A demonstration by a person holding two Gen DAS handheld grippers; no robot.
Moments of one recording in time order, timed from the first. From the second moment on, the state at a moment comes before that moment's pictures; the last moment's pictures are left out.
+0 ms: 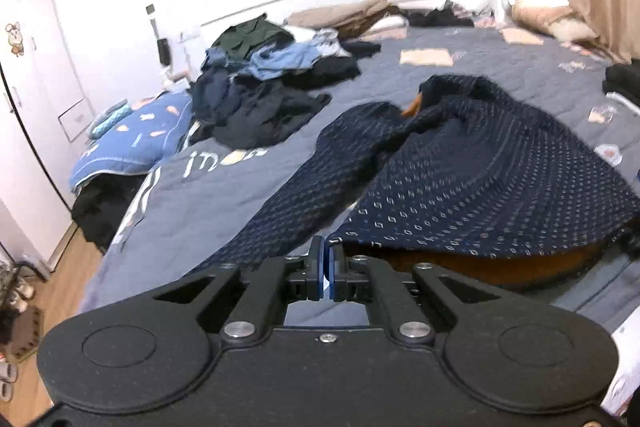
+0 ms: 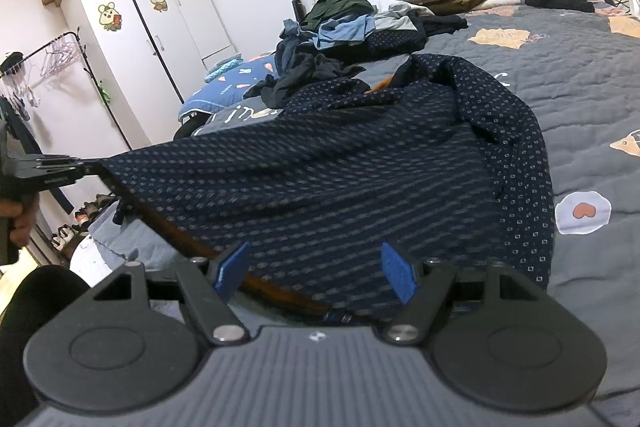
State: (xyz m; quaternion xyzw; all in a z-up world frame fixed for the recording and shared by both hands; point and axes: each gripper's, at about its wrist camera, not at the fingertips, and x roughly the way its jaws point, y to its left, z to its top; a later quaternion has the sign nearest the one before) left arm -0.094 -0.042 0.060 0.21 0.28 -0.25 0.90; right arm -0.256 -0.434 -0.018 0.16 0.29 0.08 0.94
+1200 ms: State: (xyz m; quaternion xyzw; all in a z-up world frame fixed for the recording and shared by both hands) left arm -0.131 -0.186 -0.019 0.04 0.31 -0.45 0.84; right arm -0.257 -0.534 -0.077 0.24 0.33 -0.13 0.90
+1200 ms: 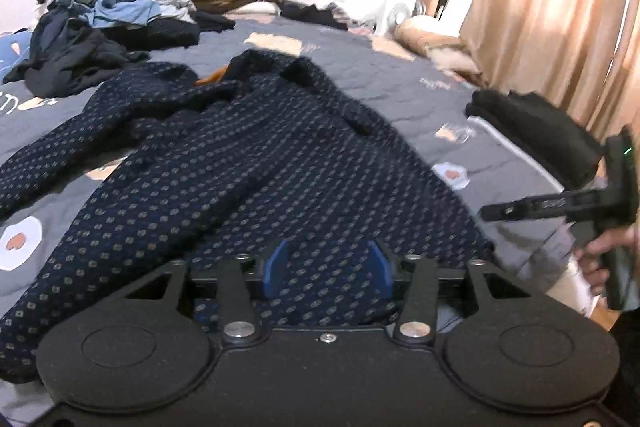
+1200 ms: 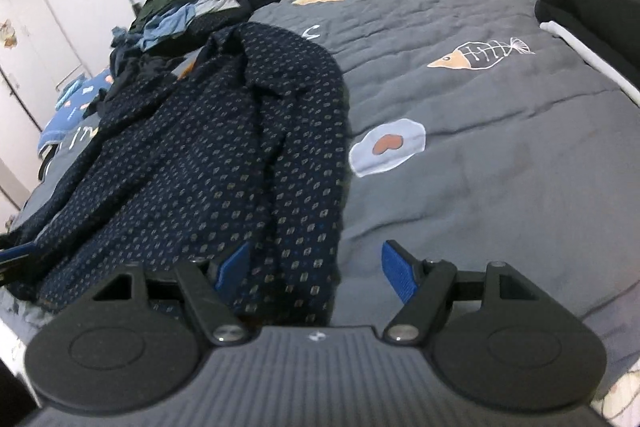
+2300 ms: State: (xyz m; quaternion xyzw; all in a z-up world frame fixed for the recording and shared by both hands) left arm -0.155 -0.202 -0.044 0.05 0.33 -0.45 0.83; right arm -0.228 -0.535 -0.109 0.31 0.33 -0.12 0.88
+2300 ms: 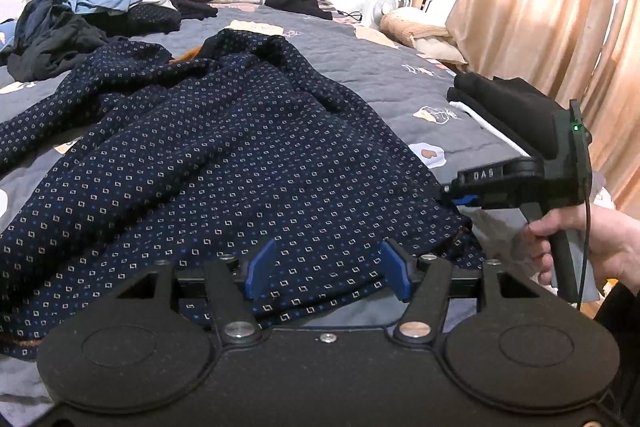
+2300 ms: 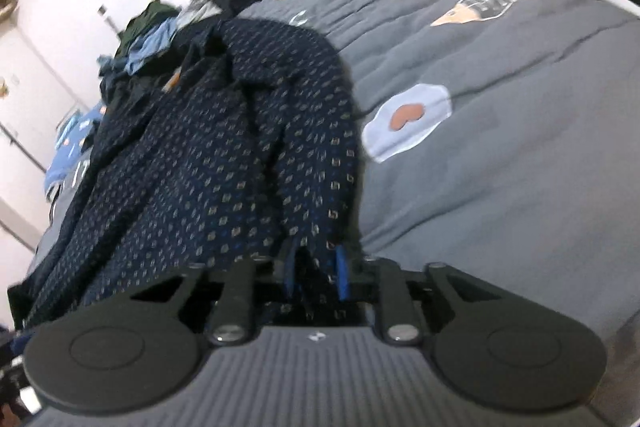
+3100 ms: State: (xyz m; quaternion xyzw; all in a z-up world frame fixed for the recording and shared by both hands) left arm -0.145 -0.207 -0.043 0.04 0.34 -0.46 0.82; right arm -0.254 -0.638 -0.009 0.21 0.24 -0.30 0.90
